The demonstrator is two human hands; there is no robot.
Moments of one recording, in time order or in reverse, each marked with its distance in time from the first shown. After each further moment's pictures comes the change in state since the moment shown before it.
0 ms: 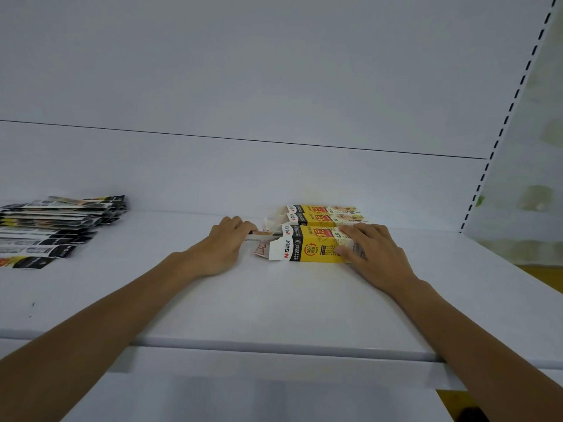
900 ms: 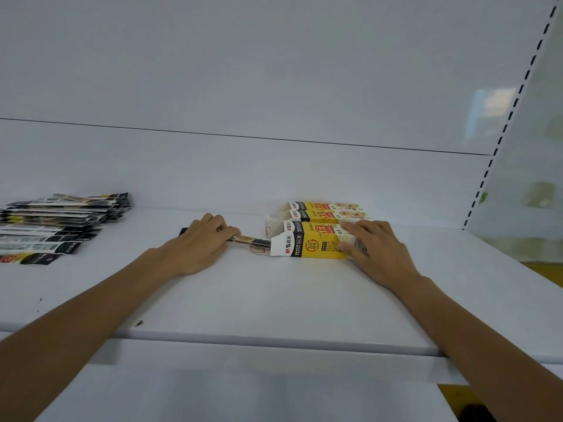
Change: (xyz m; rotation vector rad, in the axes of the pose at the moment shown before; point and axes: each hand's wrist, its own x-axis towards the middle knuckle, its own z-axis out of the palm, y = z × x) left_hand -0.023 -0.029 -0.011 0.208 0.007 0.021; right_hand 0.000 0.000 0.002 -0.017 0.014 -0.005
